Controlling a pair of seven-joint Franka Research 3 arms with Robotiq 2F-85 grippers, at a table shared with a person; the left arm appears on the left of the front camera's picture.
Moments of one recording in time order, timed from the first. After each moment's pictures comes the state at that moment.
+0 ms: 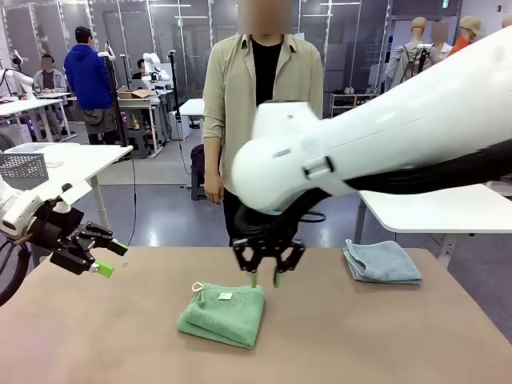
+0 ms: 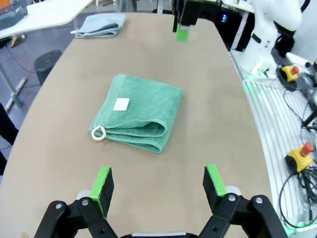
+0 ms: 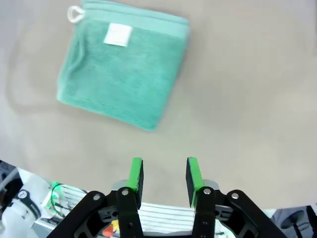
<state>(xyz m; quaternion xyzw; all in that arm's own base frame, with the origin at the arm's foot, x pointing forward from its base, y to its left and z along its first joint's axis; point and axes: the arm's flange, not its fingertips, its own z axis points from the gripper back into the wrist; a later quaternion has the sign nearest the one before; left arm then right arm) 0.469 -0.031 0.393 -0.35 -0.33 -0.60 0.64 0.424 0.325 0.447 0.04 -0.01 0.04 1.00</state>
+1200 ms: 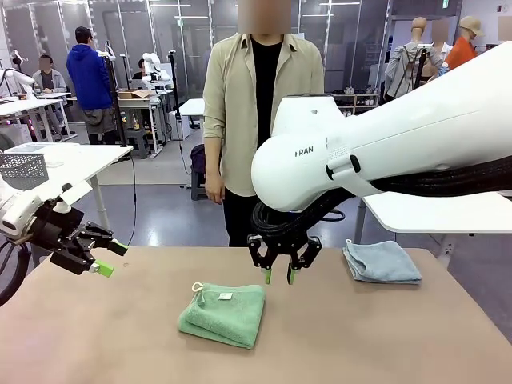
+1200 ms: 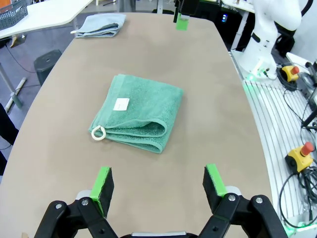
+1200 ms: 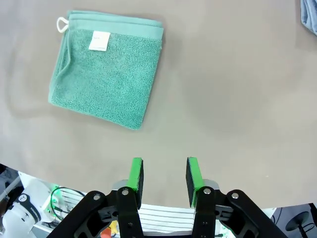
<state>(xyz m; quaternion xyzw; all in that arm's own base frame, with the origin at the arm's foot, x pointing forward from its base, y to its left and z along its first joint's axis) 0.469 -0.031 0.393 -0.35 -0.33 -0.60 0.64 0.418 0.305 0.453 0.05 -0.03 0.02 1.00</state>
